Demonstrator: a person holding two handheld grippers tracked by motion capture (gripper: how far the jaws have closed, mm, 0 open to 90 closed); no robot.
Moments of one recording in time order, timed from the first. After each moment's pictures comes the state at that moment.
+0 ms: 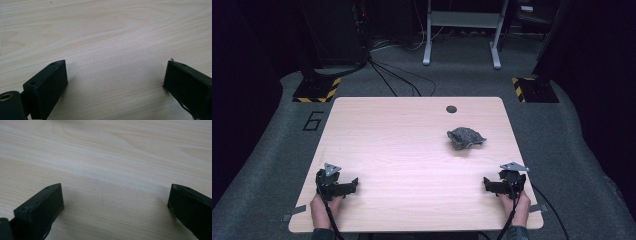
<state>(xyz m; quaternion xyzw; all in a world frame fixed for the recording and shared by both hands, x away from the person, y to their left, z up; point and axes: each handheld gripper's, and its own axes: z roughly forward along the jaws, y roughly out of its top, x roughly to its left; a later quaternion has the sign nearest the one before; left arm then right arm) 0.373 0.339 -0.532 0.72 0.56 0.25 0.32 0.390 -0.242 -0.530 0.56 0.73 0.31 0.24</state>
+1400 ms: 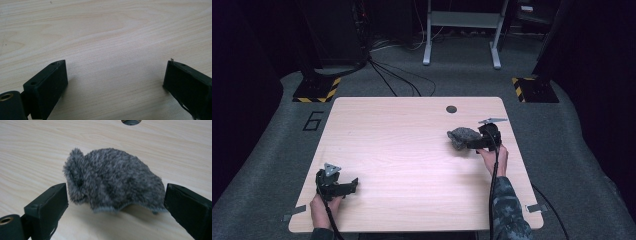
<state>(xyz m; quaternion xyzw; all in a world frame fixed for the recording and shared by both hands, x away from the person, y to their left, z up) 0.373 0.340 -0.532 0.72 0.56 0.25 0.32 0.517 -0.184 -0.458 0.51 0.76 0.36 0.17</state>
